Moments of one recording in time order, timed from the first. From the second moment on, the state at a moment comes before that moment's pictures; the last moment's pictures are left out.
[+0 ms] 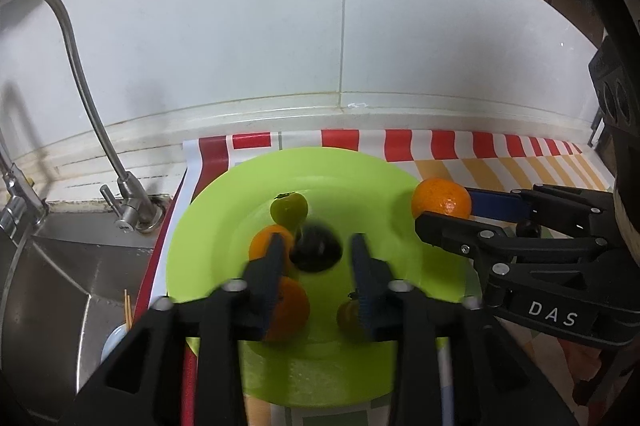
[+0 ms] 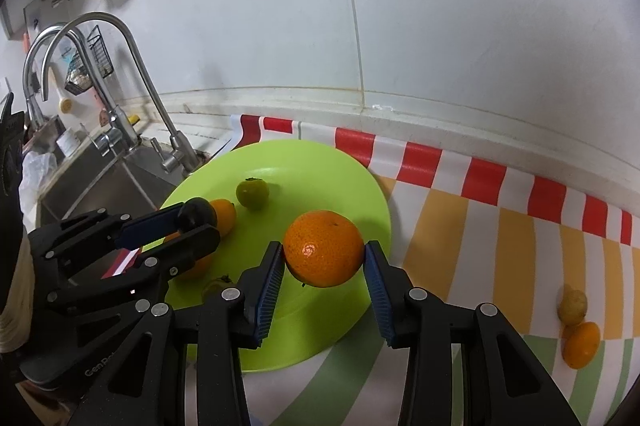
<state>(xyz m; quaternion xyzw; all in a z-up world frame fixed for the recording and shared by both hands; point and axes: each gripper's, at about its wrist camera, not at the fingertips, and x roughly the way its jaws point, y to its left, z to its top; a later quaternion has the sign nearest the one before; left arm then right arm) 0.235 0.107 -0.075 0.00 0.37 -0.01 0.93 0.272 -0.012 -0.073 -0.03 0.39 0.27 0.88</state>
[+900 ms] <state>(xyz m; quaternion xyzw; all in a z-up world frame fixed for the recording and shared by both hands) 0.162 0.074 -0.013 0.00 0.31 0.00 0.95 0.204 -0.062 -0.008 -0.02 0.32 0.25 0.91</state>
